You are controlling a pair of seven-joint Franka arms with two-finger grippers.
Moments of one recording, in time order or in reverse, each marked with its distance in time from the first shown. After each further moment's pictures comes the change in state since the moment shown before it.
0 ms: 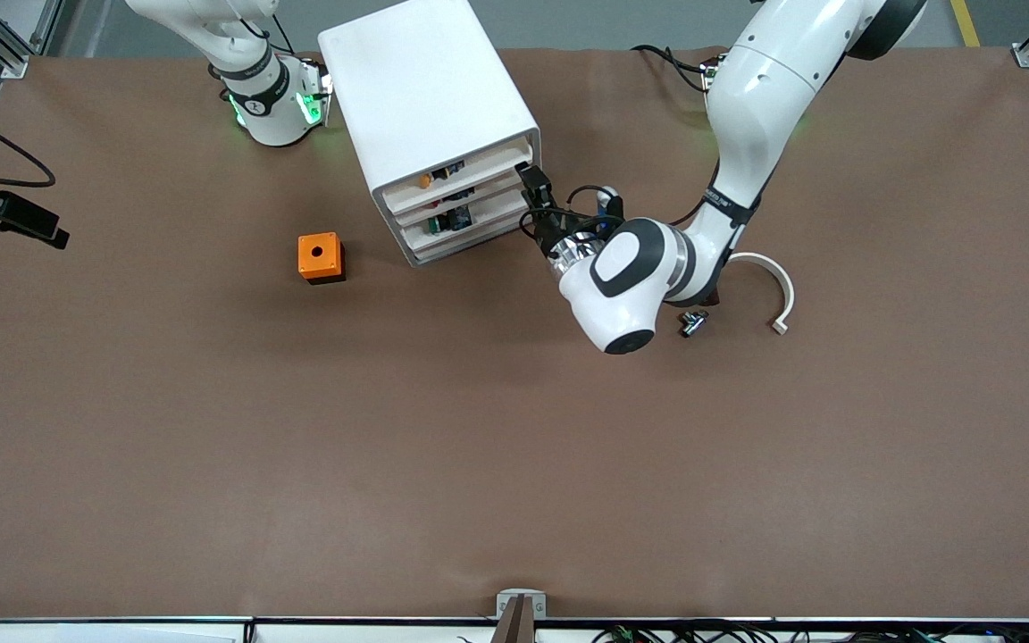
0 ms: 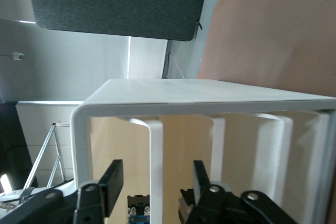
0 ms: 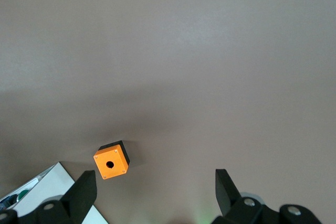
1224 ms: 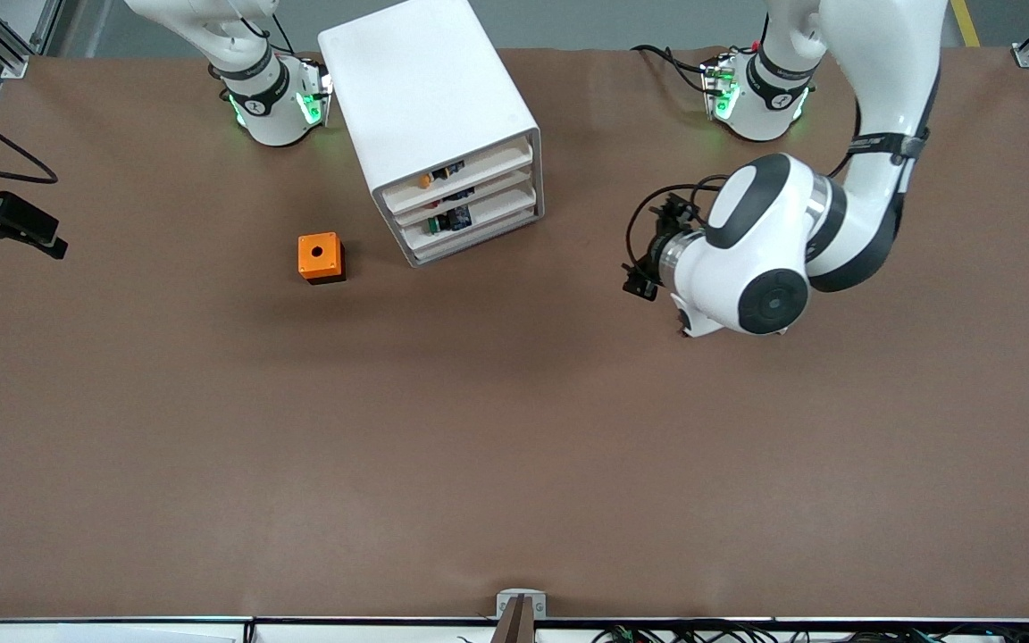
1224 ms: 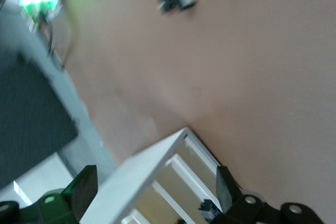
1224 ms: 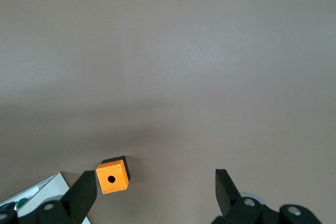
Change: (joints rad) left arm 0.159 -0.262 0.004 -0.004 0.522 0.061 0.688; right arm 0.017 -0.005 0.015 0.009 0.001 0.074 -0.053
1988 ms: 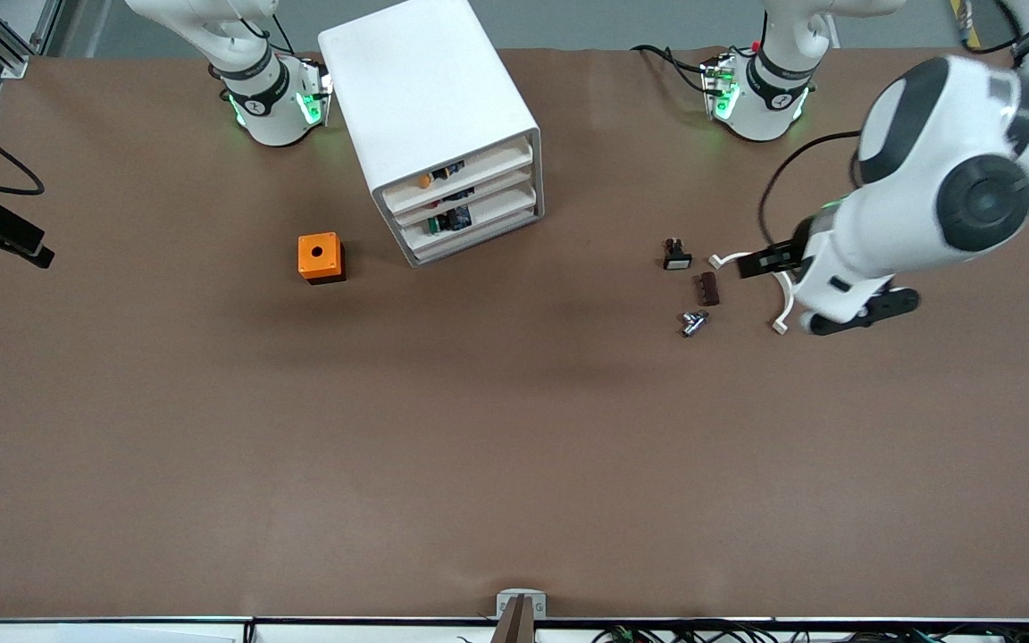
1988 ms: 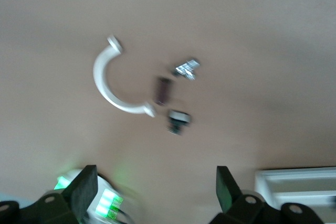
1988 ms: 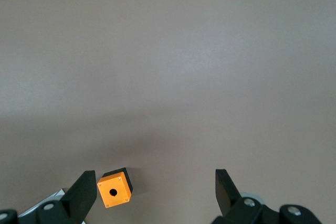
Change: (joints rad) left arm 0.155 -0.196 0.005 -0.022 0.321 0.025 1.071; right arm -0.009 0.002 -0.014 -0.002 -0.001 0.042 0.047
